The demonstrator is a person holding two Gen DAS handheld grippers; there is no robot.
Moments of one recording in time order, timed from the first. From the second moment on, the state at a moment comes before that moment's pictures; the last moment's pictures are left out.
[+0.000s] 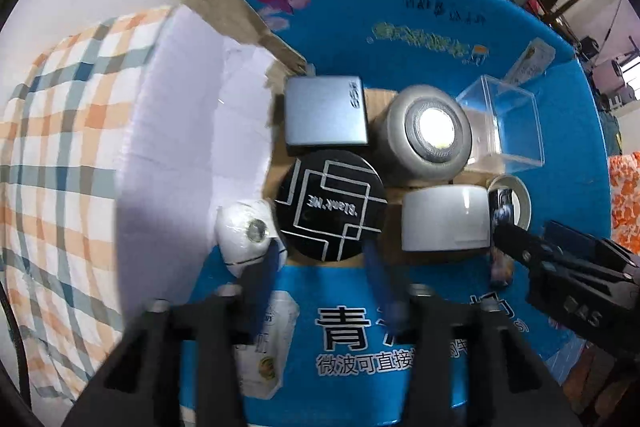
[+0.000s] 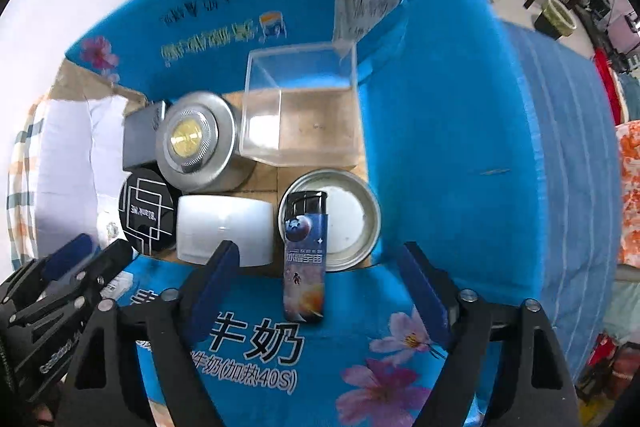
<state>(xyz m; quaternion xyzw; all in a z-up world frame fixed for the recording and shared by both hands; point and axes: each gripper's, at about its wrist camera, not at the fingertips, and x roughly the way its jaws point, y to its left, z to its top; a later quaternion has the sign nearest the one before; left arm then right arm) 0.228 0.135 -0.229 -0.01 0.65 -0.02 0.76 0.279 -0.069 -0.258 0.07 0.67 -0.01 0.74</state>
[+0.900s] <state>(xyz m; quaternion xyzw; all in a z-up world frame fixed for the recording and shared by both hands) 0.194 0.132 -0.127 0.01 0.58 0.00 0.81 0.205 -0.093 -0.141 0.07 0.61 -0.01 0.79</state>
